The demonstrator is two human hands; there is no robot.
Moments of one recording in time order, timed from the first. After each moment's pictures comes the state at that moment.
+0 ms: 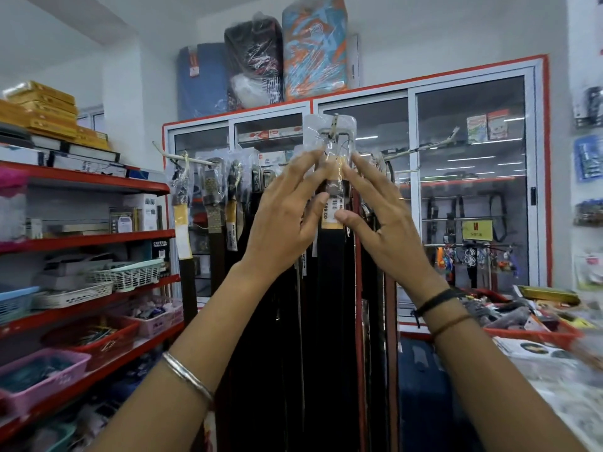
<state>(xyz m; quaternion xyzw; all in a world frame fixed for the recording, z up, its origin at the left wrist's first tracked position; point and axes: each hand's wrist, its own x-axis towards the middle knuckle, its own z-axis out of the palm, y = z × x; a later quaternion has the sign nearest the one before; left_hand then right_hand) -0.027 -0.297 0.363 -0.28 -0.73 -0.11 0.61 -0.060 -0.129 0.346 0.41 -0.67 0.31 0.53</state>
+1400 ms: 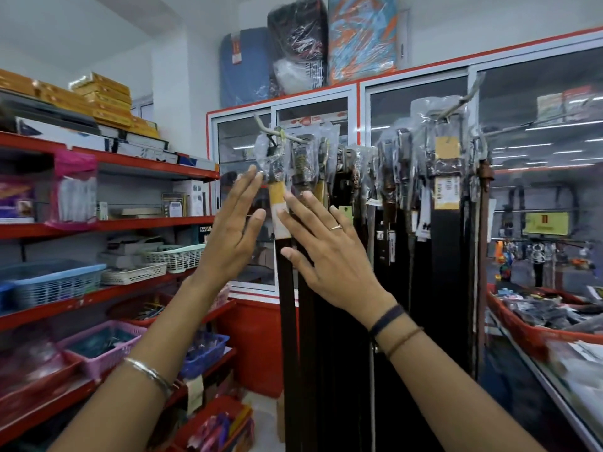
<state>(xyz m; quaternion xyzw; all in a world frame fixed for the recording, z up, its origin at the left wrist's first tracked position) -0.033 -0.517 0.315 -0.21 -0.78 -0.19 0.56 -0.053 -0.328 0.293 0.38 -0.71 0.07 0.58</state>
